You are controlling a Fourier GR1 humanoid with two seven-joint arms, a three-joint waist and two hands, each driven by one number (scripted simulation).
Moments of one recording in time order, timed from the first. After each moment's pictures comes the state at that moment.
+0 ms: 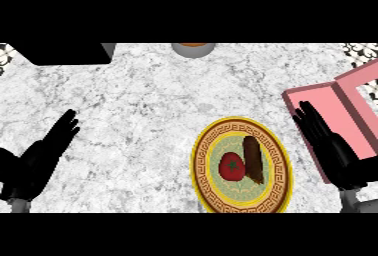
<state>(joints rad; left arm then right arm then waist) 0.03 0.58 -0.21 -1.62 0.39 0.14 0.13 -0.06 -0.51 0.25 -1.51 -0.47 -0.04 -0.13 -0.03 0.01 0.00</state>
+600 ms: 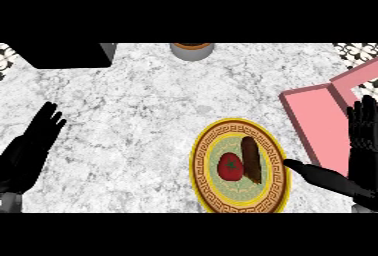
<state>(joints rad) 0.02 0.52 -0.07 -1.60 0.47 0.16 0.12 0.06 -0.44 0.17 -1.80 -0.18 -0.52 -0.16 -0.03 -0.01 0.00</state>
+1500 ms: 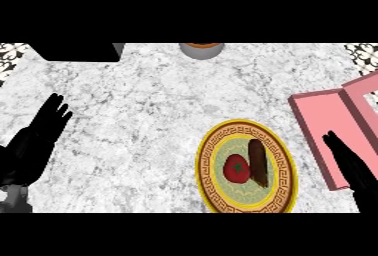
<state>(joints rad) -0.03 0.49 -0.08 -1.62 0.47 0.16 0.16 0.22 -0.84 0.41 -2.18 0.42 -0.32 0.53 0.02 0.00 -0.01</state>
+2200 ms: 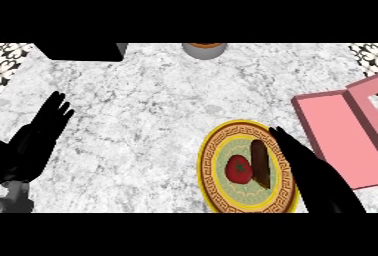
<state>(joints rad) -0.05 0.48 -0.06 -1.60 0.47 0.13 0.17 -0.21 -0.61 0.60 -2.16 0.35 0.04 1.14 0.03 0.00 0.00</state>
